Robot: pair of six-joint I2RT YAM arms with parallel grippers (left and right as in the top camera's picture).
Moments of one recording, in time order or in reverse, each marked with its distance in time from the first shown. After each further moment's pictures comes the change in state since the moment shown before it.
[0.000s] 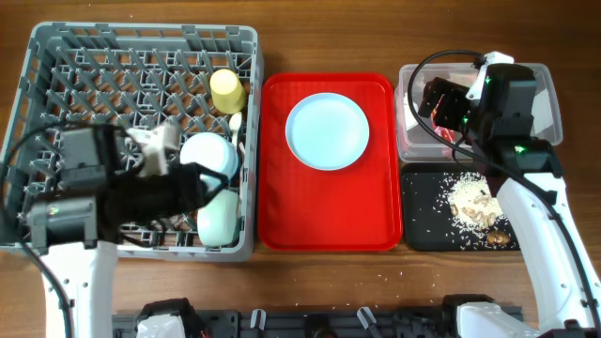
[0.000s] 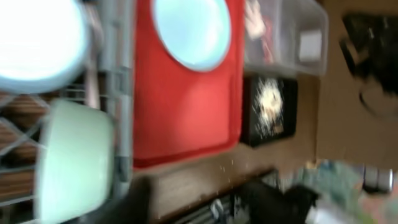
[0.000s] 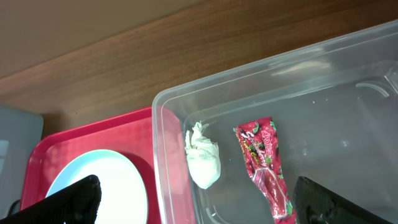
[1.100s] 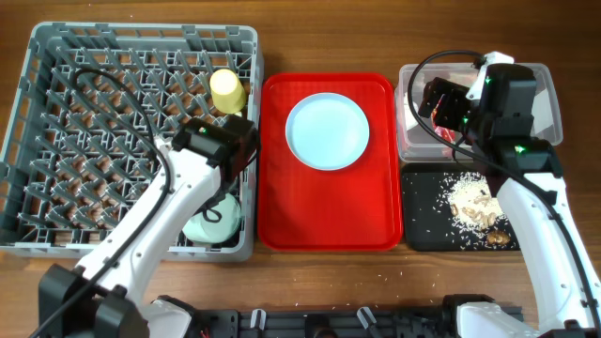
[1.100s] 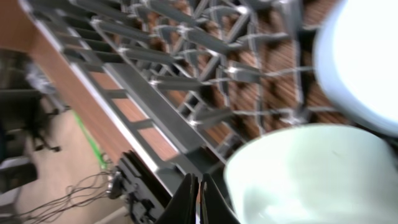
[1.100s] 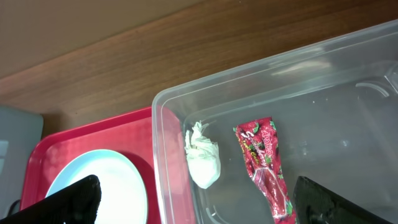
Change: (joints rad) left arm -0.554 0.438 0.060 -0.298 -1.267 -0.920; right arm 0.000 0.000 0.000 0.000 0.000 0.000
